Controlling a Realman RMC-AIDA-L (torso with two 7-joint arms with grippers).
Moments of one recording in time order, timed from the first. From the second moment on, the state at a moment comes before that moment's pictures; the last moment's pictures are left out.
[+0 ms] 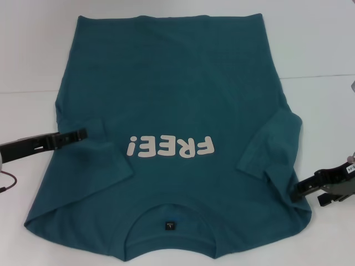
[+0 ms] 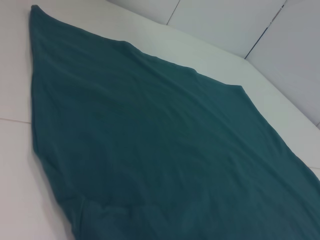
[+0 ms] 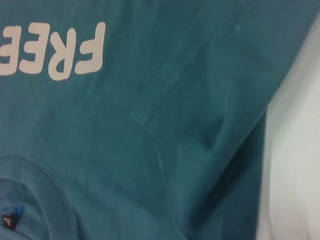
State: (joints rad) left arm -0.59 -2.08 -2.53 -0.67 -1.03 1.09 -1.96; right arm 0.75 1.95 -0.69 -0.73 -2.74 -1.55 2.64
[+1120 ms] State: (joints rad) left arm -0.60 -2.08 -2.52 -0.65 -1.03 1.07 -1.96; right arm 0.75 1.94 -0.65 -0.70 -2.73 -1.56 2.68
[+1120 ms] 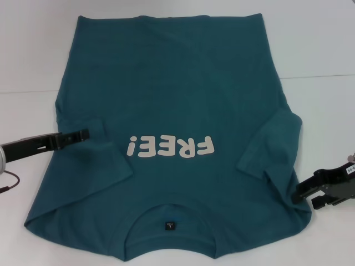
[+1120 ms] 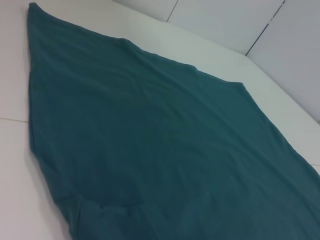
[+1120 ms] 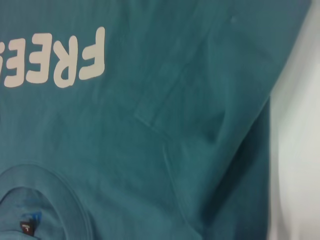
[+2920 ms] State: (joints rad) left arm -0.60 -2.08 -2.52 -0.65 -1.03 1.07 -1.96; right arm 0.73 1.95 -0.57 -0.63 -2.73 -1.50 2.69
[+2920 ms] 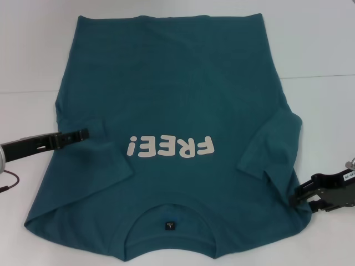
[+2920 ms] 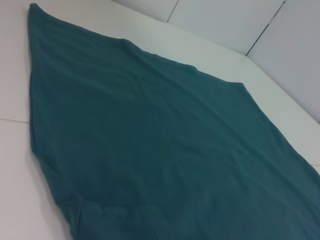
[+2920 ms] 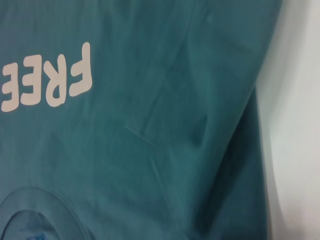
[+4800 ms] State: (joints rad) left arm -0.59 -2.08 -2.52 -0.65 -1.03 1.07 -1.96; right arm 0.71 1.95 -0.57 -0.60 -2.66 -1.45 2.67
